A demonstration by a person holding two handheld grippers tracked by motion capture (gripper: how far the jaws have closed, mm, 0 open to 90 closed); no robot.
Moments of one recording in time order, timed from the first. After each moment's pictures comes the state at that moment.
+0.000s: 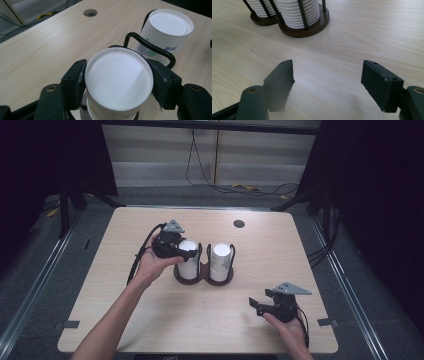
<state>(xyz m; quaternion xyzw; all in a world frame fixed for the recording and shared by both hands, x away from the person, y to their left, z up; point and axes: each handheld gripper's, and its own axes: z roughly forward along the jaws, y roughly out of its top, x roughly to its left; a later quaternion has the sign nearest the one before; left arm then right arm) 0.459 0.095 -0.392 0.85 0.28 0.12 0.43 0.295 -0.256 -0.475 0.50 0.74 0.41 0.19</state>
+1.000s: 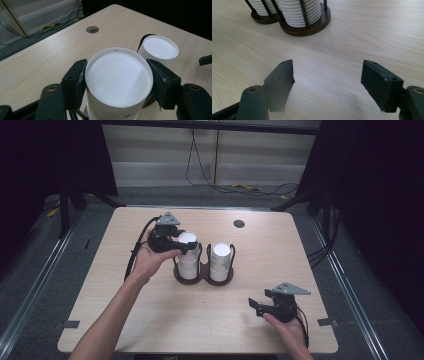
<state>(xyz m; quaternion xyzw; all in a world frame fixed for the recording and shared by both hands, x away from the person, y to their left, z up) 0.459 0.102 -0.369 0.83 0.28 0.13 0.47 0.295 -0.255 -0.475 0.50 0.74 0.40 0.19</state>
